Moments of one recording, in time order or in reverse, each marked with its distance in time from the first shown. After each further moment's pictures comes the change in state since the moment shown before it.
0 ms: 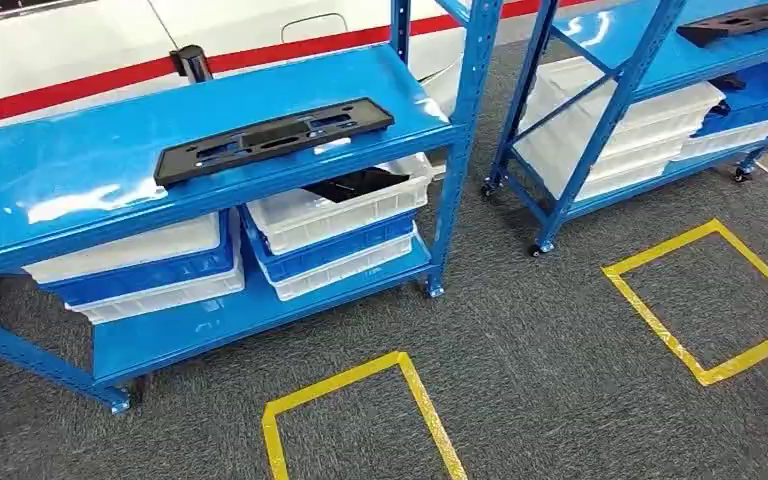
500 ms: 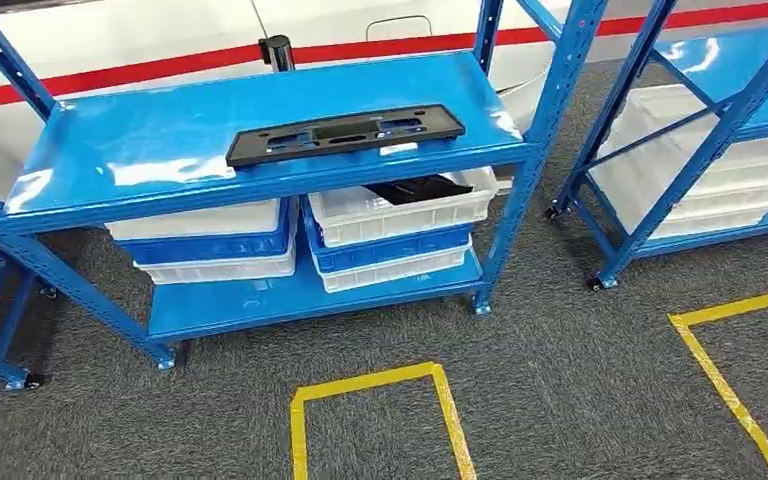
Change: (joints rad) left arm -0.007 0.002 0.000 0.000 -0.017 -0.011 0.000; right arm 0.010 -0.017 -0.002 0.001 -0.009 0.000 0.016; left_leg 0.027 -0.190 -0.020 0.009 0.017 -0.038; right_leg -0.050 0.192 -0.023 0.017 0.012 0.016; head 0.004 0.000
